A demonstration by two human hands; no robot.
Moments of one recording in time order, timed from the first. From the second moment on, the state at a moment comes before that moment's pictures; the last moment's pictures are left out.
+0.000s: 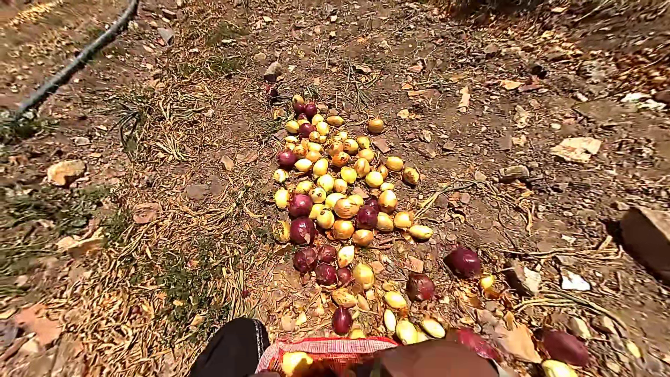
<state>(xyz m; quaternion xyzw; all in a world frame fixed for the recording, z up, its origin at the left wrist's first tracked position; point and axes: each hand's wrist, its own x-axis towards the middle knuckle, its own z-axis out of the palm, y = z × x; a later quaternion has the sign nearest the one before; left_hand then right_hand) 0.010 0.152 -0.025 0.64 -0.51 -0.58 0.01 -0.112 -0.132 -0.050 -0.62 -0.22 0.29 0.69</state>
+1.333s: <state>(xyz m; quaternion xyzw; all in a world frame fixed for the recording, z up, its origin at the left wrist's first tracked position) 0.065 0.113 -0.063 0.47 -0.54 -0.62 0.31 -0.090 -0.170 -0.104 -0.50 -0.19 0.23 0.81</state>
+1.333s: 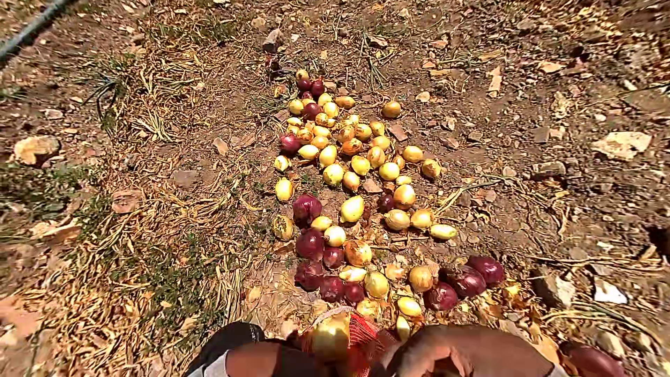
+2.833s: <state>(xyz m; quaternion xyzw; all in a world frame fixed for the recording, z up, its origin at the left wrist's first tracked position) 0.009 0.164 -0.004 0.68 -0.40 -0.62 0.04 -0.191 -0.131 -0.067 -0.71 -0.11 0.18 0.67</state>
